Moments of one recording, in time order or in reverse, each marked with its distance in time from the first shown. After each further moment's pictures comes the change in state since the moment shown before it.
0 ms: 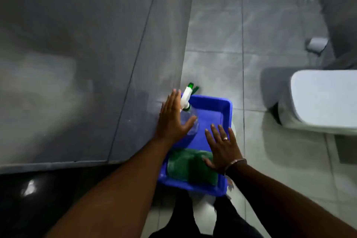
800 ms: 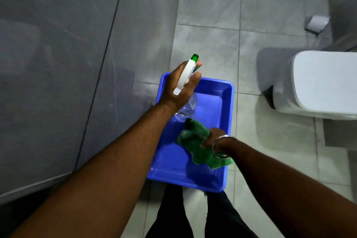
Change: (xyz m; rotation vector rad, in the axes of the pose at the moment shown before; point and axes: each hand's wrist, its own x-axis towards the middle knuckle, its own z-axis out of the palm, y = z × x) left_hand 0.075 -0.022 0.039 -0.764 -0.005 -0.104; right_hand 0.076 0.016 0.064 0.697 -0.526 0.405
